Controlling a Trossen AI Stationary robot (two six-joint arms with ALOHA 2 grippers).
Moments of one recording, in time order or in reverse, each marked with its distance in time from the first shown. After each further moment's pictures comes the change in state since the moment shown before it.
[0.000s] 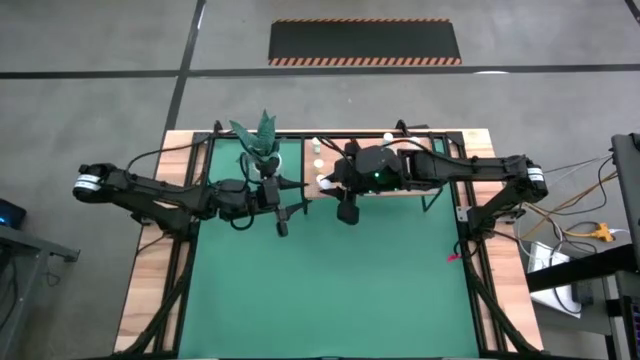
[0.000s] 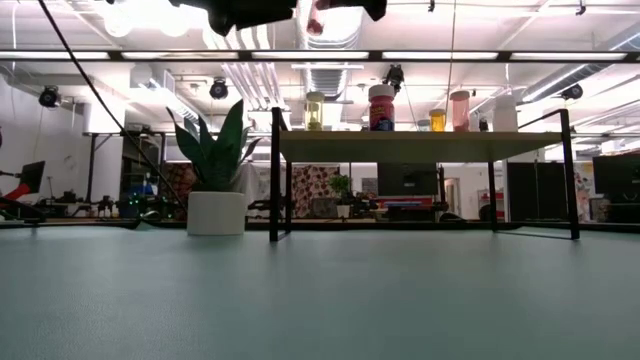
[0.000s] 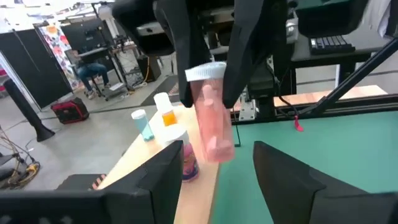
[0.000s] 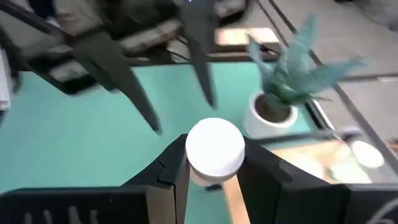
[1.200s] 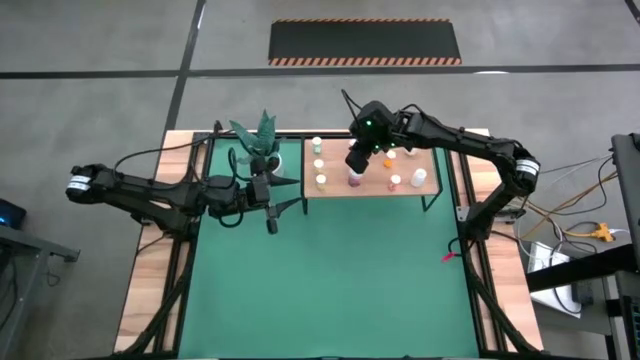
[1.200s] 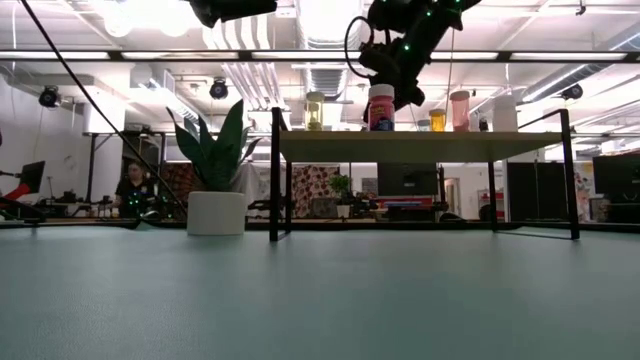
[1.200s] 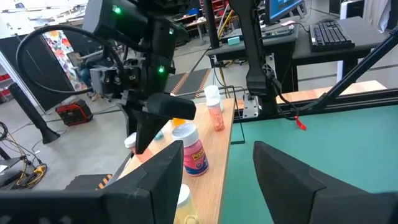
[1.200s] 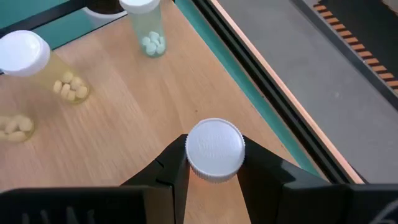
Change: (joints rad) left arm 0.001 -0.110 -0.003 -0.113 -0.002 0.024; right arm -0.443 0.050 -0.115 -0.186 -0.044 0.037
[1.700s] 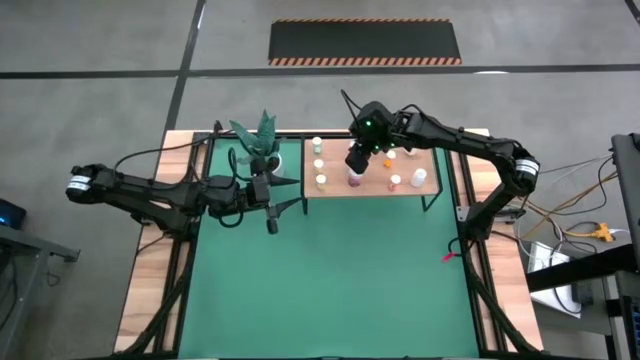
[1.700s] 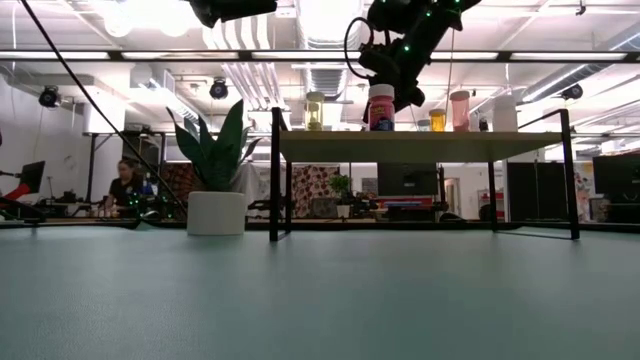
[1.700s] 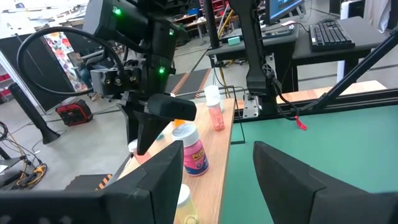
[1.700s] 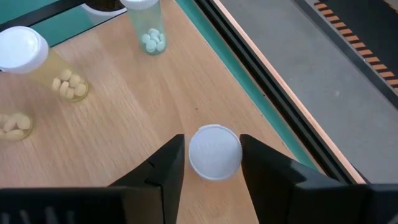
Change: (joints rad) left arm 0.000 0.000 0.000 0.000 -0.001 0.000; right arm 0.001 0.001 0.000 -0.003 0.000 0.001
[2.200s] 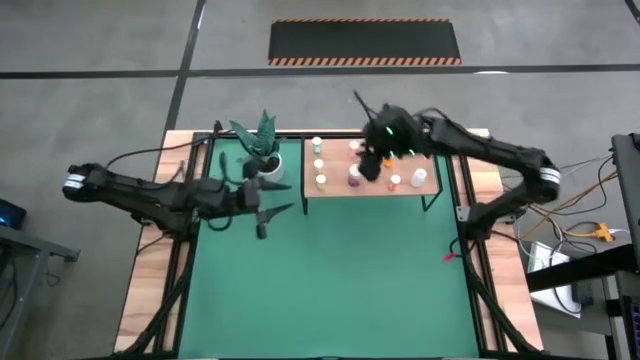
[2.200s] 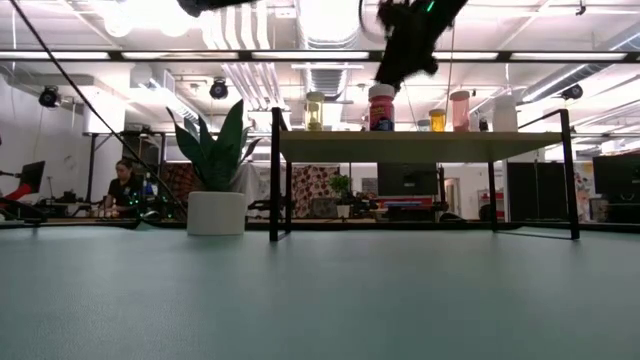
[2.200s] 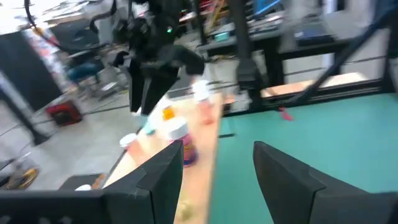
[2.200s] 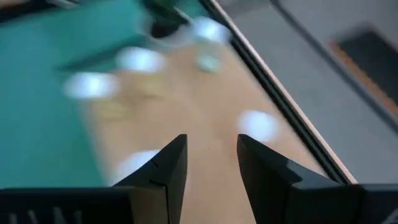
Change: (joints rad) left arm -0.043 -0.068 0.000 -0.101 -0.005 -0.002; right arm 0.075 -0.147 -0.011 -0.053 0.008 0.014
